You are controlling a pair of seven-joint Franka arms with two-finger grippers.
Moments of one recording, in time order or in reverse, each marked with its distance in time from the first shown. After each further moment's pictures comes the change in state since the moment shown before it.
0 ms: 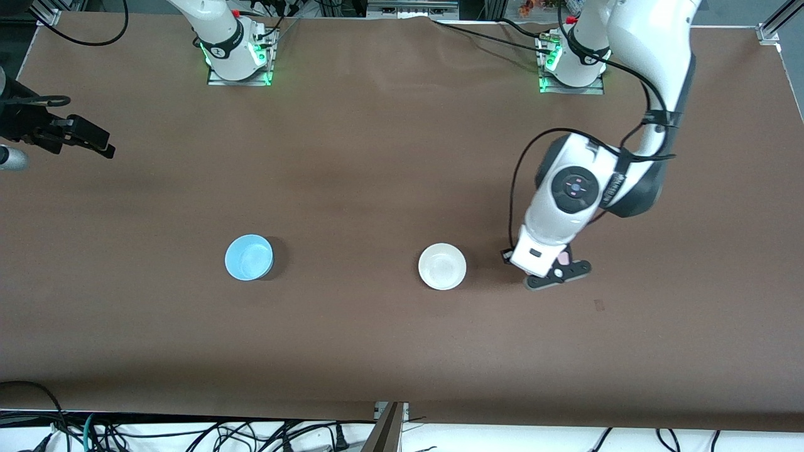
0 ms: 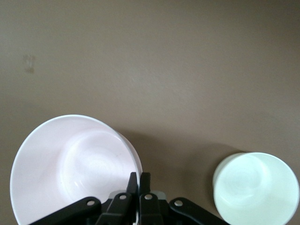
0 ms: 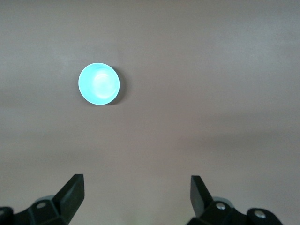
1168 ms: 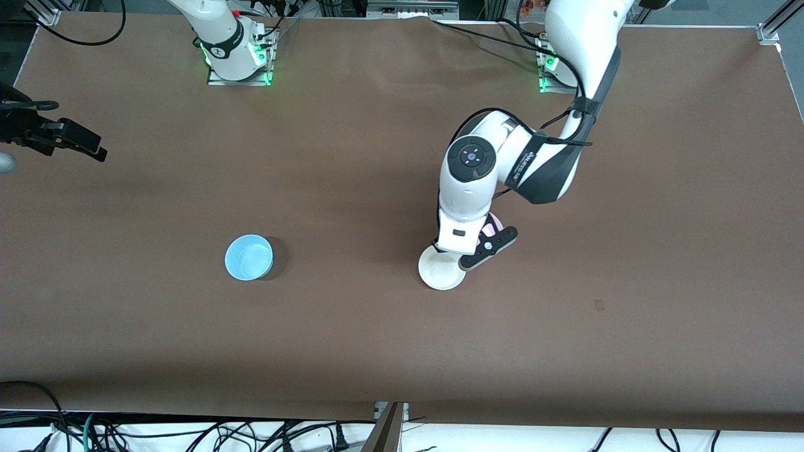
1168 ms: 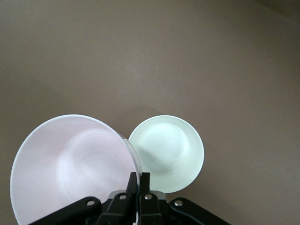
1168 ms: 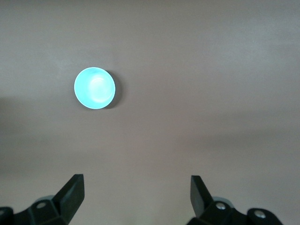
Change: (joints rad) left arm -0.220 0.156 0.045 0.288 0.000 -0.123 -0.466; right arm -0.001 0.005 -0.019 0.000 0.000 0.018 0.000
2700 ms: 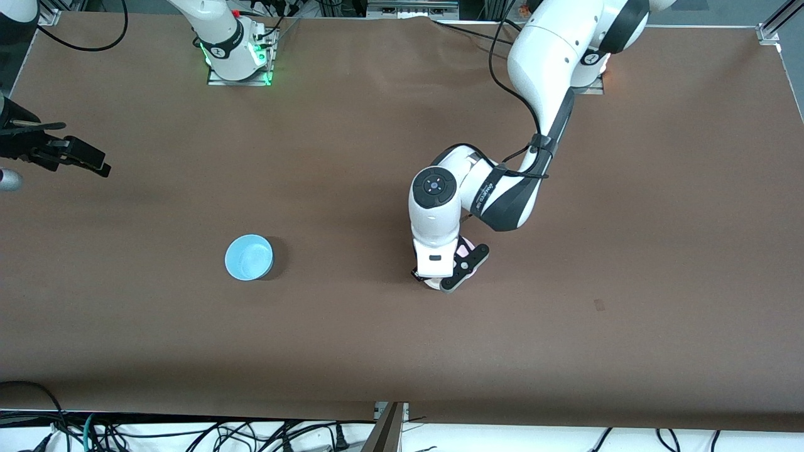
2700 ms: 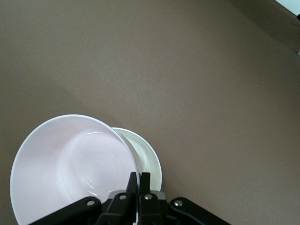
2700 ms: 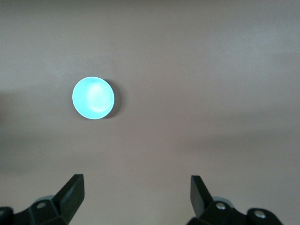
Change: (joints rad) left arm -0.074 0.253 0.084 0.265 0.000 0.047 -0.175; right arm 0.000 0.039 -0.002 -0.001 0.000 0.055 0.000
